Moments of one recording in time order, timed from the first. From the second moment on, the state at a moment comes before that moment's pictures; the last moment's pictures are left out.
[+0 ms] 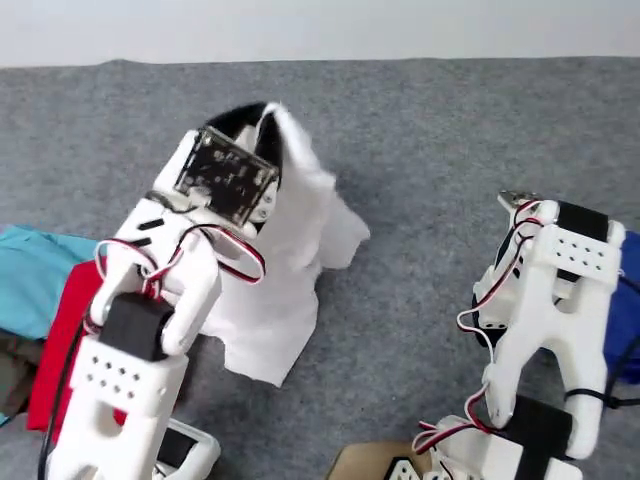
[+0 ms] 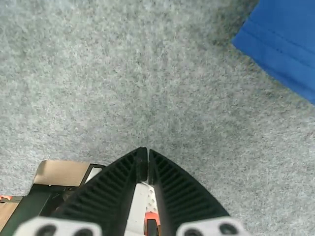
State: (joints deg) left arm 16.4 -45.6 31.6 38.8 -15.6; right arm 18.0 -11.1 20.0 100.5 18.9
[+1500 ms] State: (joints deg) left arm -34.8 -57.1 66.4 68.3 -59.8; right arm 18.0 -11.1 20.0 100.5 18.9
